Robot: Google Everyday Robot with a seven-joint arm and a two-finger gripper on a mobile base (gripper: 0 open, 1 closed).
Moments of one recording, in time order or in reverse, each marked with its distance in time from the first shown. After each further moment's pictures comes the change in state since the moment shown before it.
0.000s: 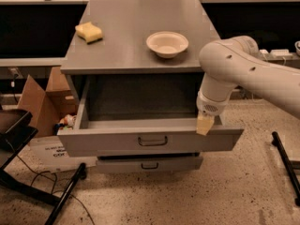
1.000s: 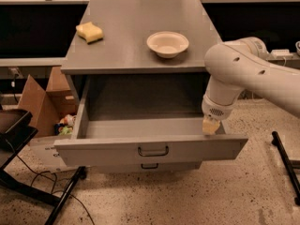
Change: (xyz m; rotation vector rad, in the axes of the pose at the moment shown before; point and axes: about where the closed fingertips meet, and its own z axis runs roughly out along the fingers) arm 0.020 0.019 -0.009 -0.017 0.027 0.036
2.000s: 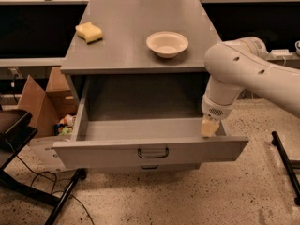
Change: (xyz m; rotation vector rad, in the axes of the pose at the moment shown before) arm 0.000 0.000 0.000 0.000 0.000 0.000
